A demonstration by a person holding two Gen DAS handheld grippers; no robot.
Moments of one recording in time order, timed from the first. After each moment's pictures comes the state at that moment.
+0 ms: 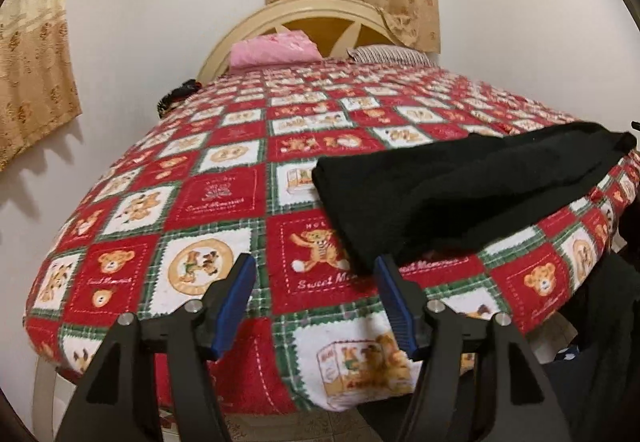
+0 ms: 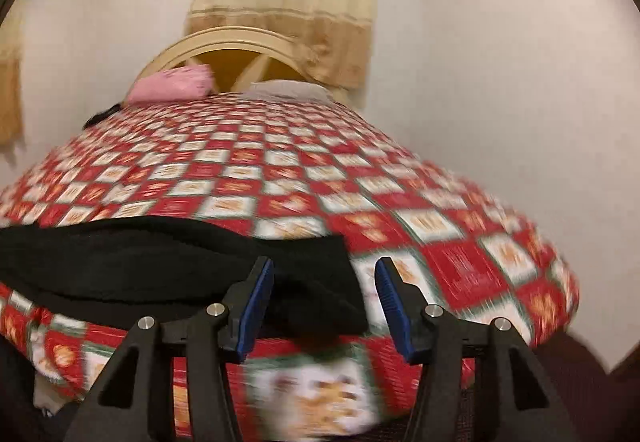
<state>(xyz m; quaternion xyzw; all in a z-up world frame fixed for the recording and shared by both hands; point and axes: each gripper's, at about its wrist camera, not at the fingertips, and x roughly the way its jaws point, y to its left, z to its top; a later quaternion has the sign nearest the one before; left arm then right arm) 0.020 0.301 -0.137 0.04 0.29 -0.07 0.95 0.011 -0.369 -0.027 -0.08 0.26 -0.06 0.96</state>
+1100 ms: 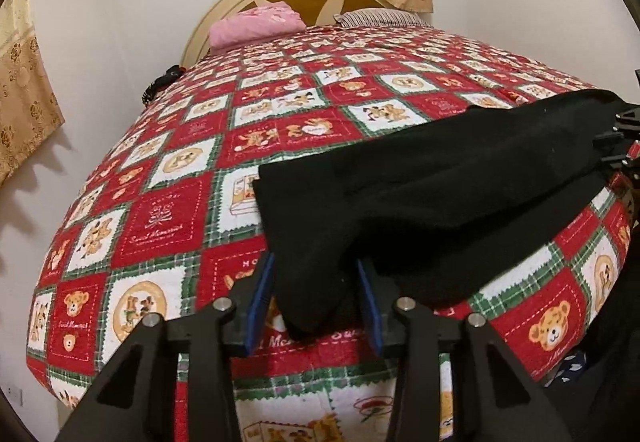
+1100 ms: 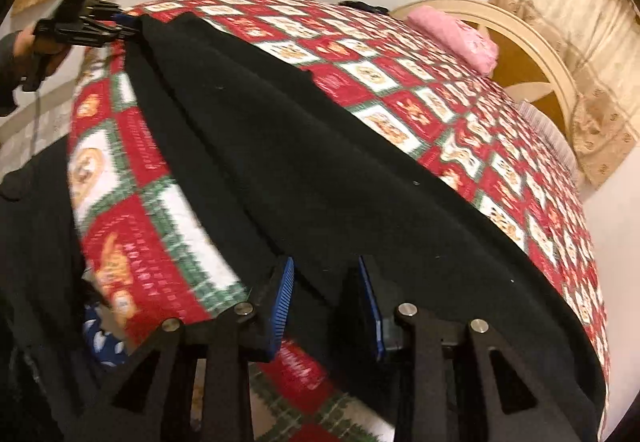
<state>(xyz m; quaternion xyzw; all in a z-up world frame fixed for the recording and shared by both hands) 0.075 0.246 -0.144 0.09 0.36 -0.07 0.93 0.087 -0.068 -0.144 -0.30 0.35 0.26 0.85</state>
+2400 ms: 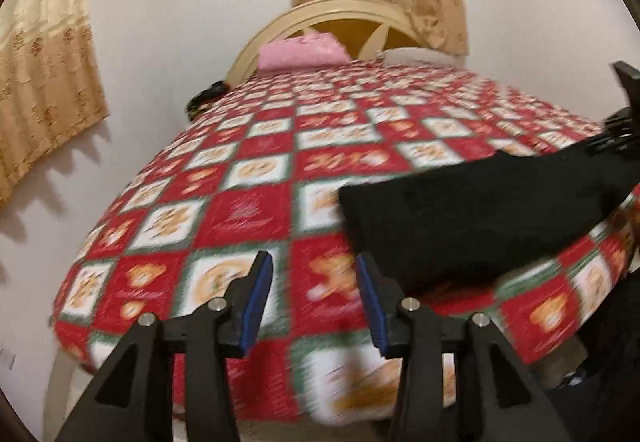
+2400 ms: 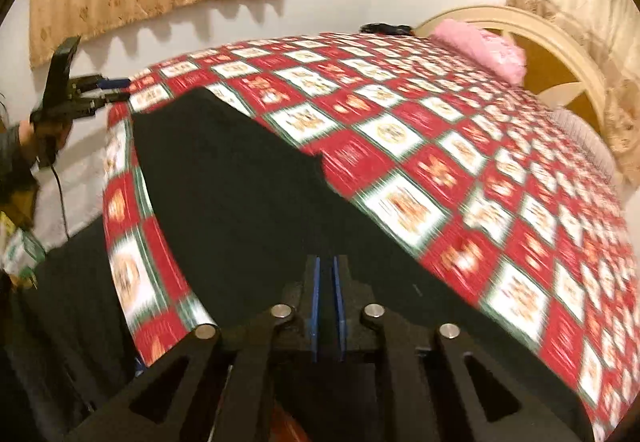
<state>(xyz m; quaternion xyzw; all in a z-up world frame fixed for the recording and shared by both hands) 0.036 0.284 -0.115 0.04 0.30 -0.02 0.95 0.139 -0.023 -0.085 -0.21 0.35 0.38 0.83</state>
